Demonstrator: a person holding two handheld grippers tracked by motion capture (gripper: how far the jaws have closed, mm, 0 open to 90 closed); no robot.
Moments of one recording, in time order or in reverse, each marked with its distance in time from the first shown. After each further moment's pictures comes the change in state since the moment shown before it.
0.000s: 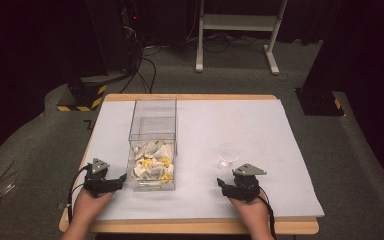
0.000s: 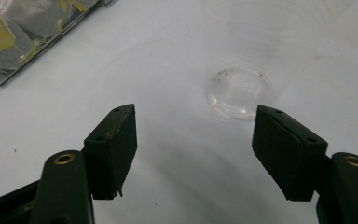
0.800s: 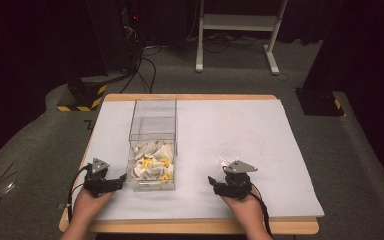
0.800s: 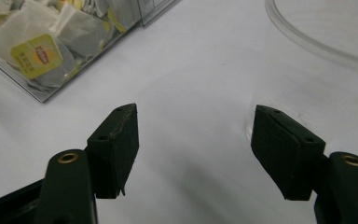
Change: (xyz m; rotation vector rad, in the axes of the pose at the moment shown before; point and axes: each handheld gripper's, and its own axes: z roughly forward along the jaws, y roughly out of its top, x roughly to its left) left arm 0.001 0.000 0.000 0.004 0.000 0.005; right arm 0.021 0.022 0.003 -0.022 0.060 -0.064
